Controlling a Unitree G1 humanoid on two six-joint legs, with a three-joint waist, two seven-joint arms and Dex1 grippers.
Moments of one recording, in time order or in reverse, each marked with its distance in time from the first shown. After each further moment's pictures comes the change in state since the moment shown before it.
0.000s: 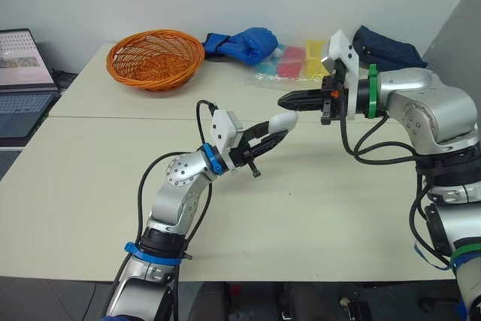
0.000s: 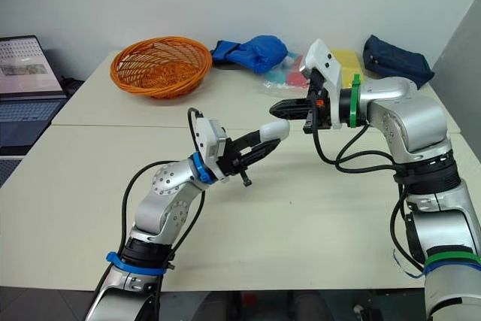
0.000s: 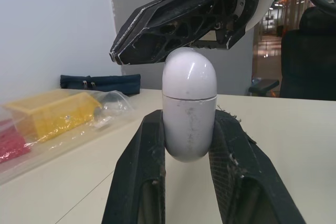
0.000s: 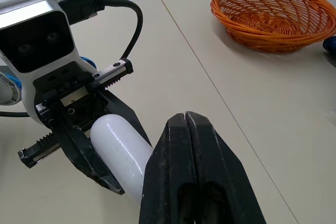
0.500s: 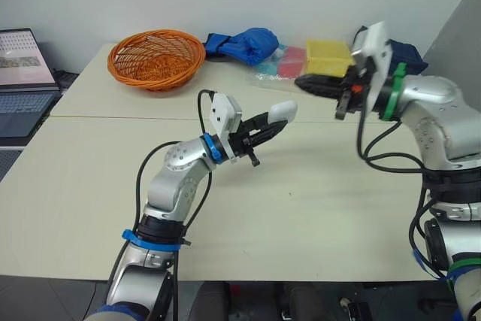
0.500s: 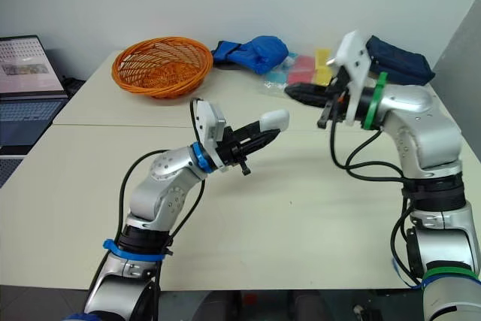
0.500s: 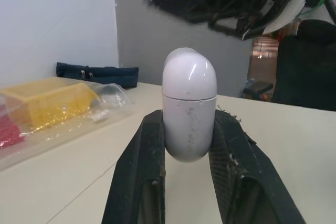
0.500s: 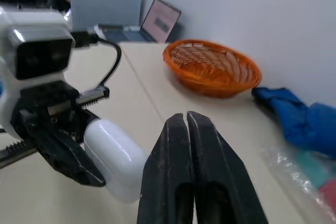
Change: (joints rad) left arm -0.134 0.082 0.033 0.019 -0.118 0.331 -0.025; right arm 0.190 -0.009 -0.223 -0.117 0.022 -0.215 -0.064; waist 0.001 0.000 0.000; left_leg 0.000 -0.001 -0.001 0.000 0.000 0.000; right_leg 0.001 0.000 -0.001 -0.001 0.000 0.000
